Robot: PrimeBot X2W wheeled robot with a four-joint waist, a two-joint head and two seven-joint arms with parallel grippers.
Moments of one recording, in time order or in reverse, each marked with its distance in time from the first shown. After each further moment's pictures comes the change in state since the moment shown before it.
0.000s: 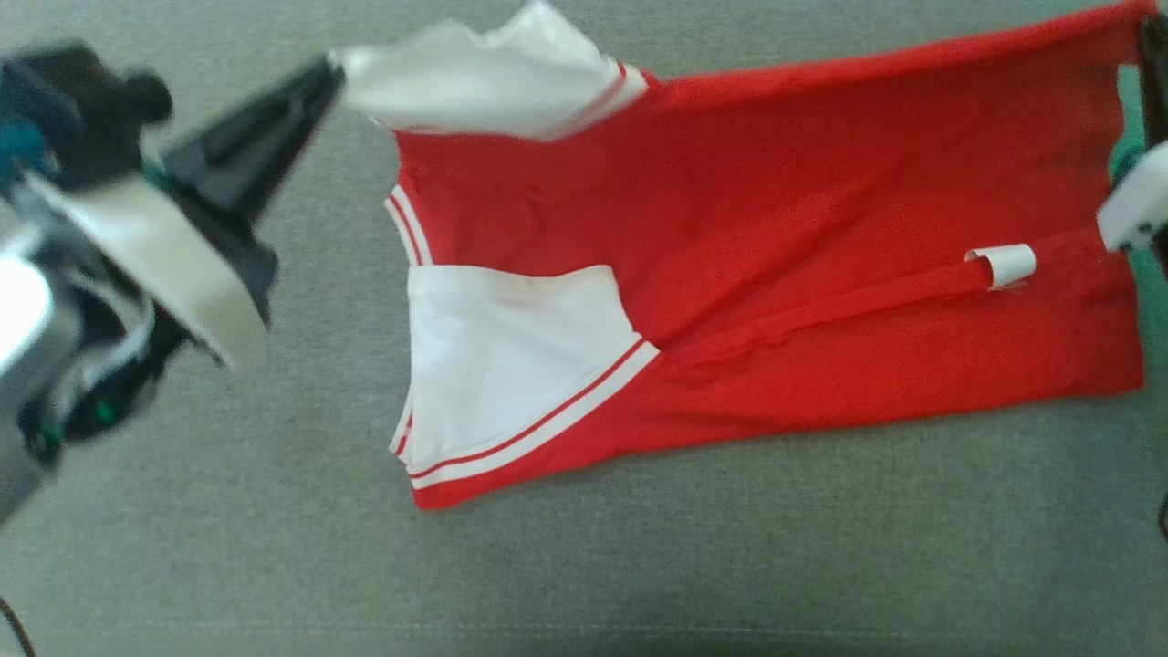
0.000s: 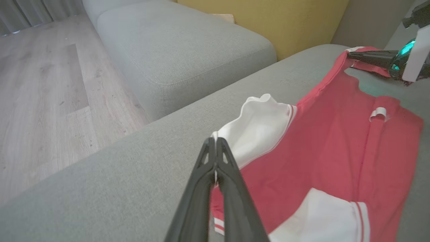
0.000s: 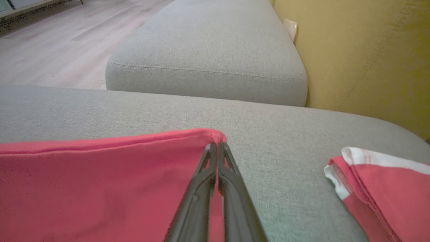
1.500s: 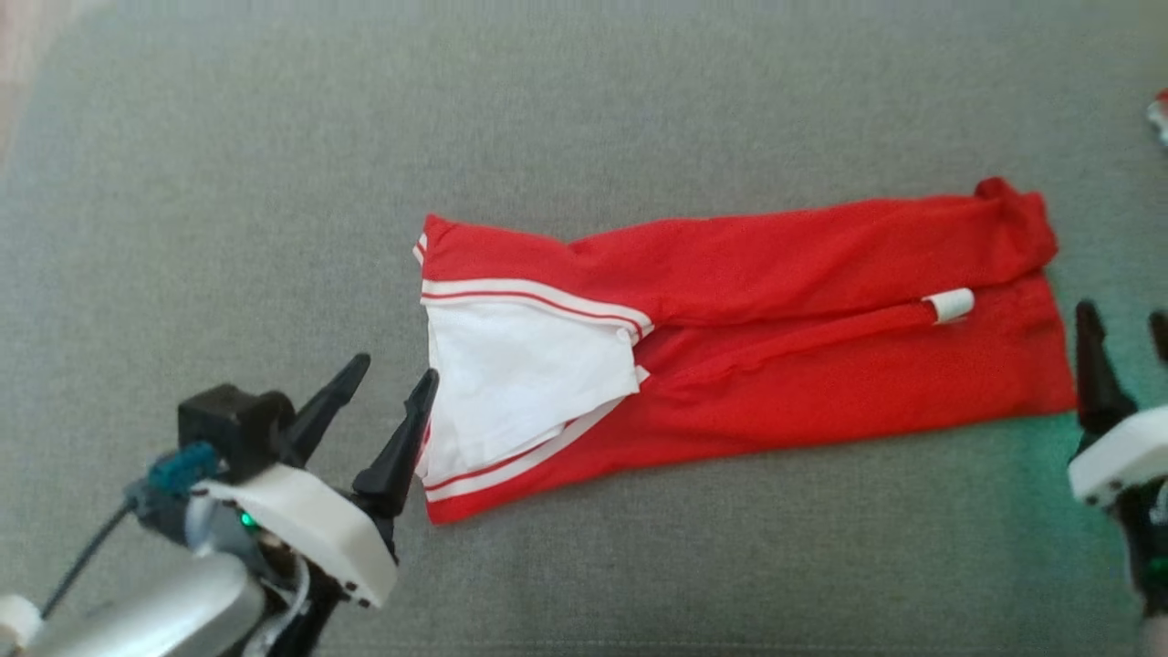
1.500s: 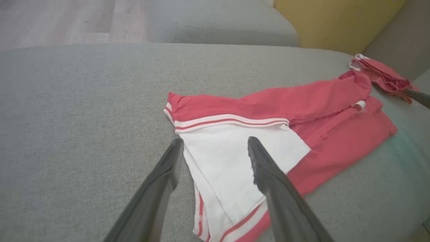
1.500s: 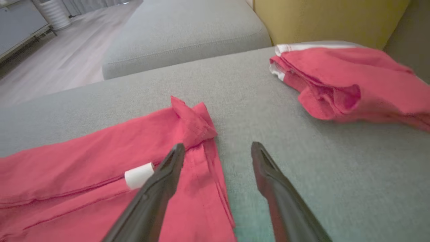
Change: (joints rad) left arm 0.512 -0.095 -0.036 -0.147 -0.098 0.388 -0.181; right arm 0.547 0.224 -0.281 -0.362 0.041 0.000 0.087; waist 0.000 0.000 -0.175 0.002
